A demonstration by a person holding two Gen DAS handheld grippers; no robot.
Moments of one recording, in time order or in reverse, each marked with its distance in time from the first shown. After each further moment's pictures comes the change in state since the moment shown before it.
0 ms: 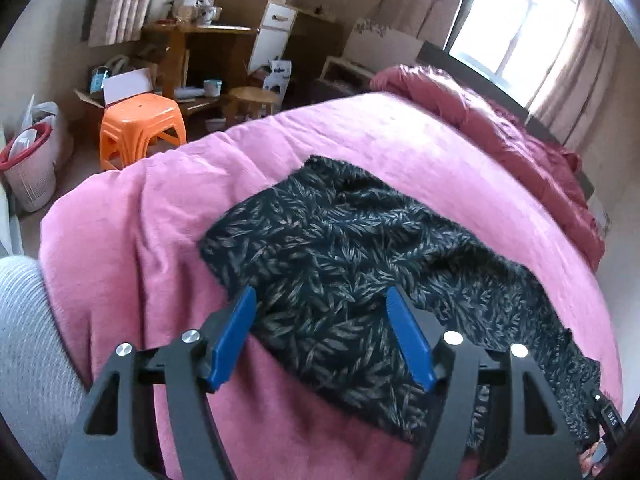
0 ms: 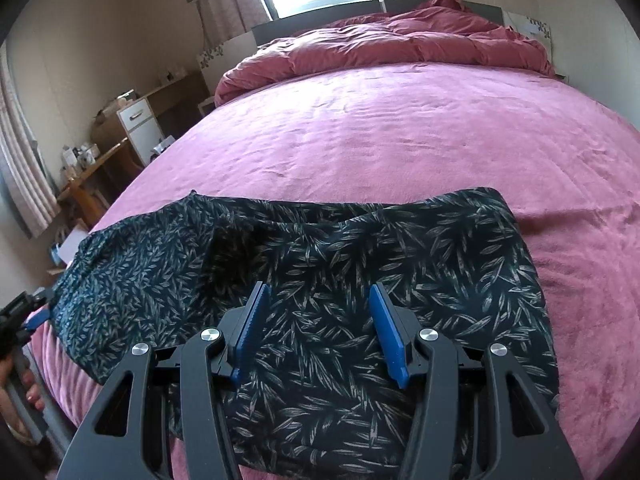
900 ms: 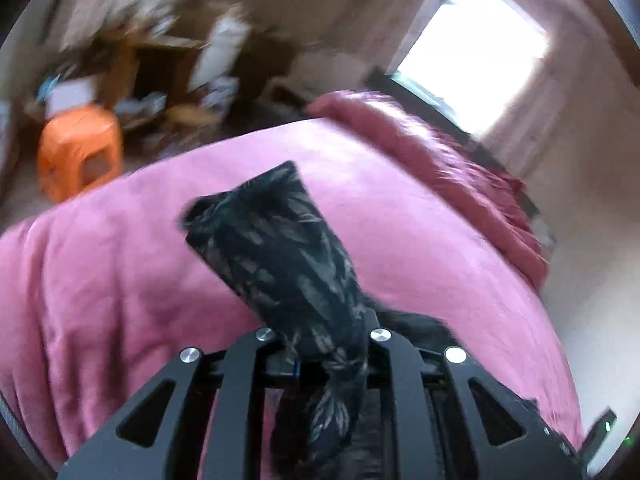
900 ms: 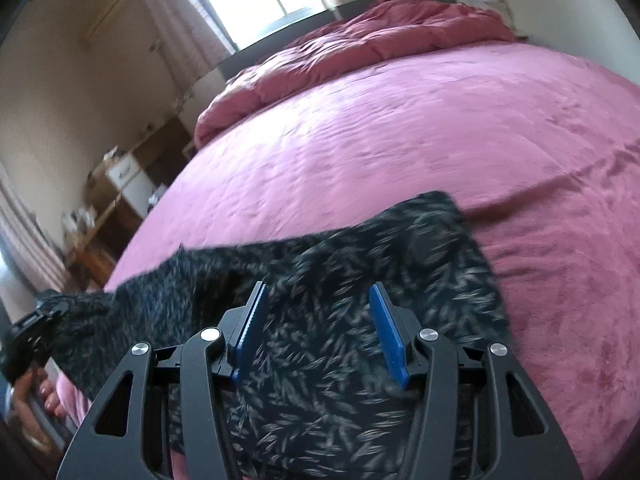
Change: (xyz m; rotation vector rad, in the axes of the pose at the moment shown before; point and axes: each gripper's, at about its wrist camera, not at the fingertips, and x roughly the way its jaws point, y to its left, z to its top) left arm 0.005 -0.104 0.036 0.045 -0.083 -0.274; right arm -0.018 -0.052 0.009 0.238 -0.071 0.040
